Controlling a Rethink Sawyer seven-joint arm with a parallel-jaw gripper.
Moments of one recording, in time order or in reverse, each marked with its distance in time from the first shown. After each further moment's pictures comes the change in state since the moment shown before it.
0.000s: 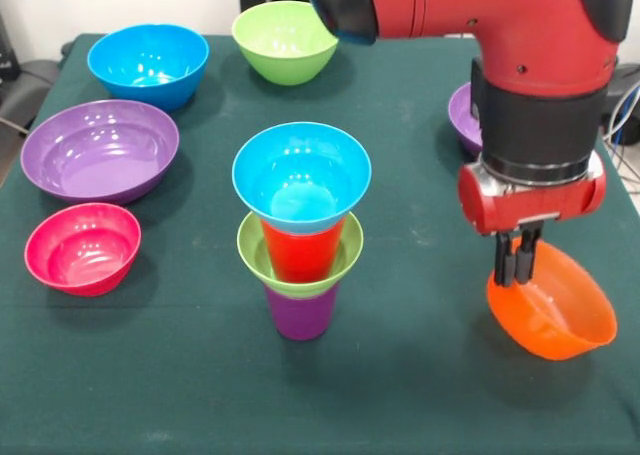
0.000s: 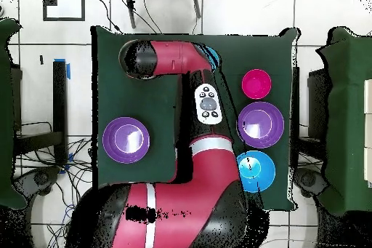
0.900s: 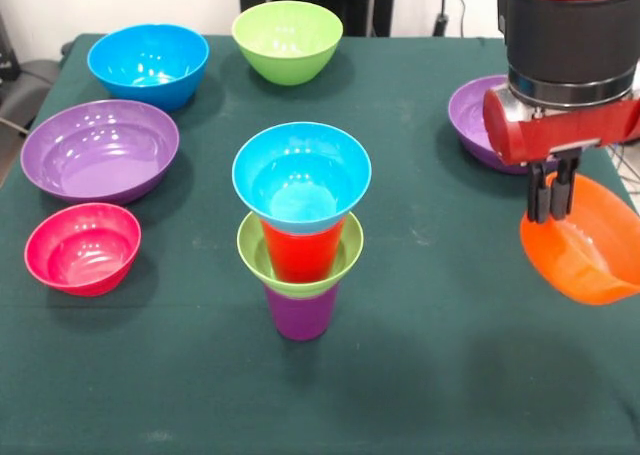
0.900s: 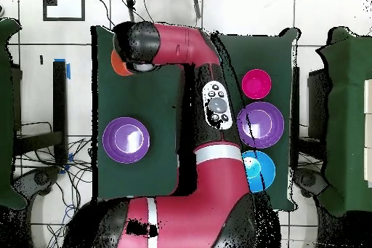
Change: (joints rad) arm -0.019 -0.091 0.016 0.000 0.114 0.191 0.000
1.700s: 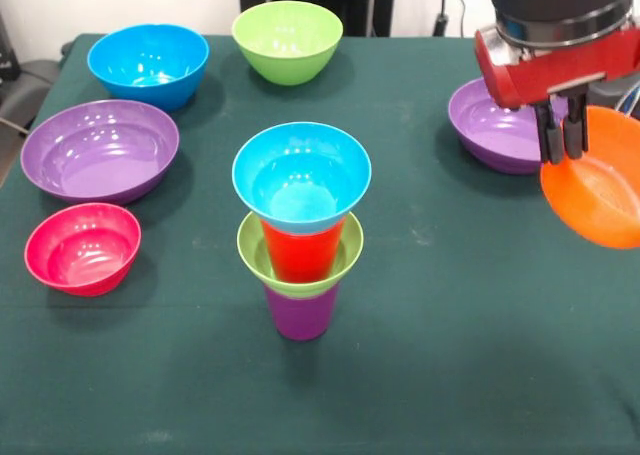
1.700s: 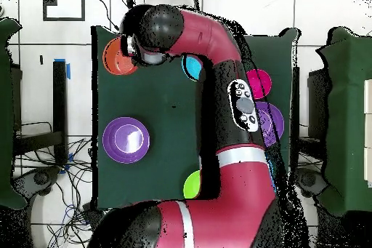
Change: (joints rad) arm -0.105 -0.054 0.108 0.007 0.088 0.186 0.000
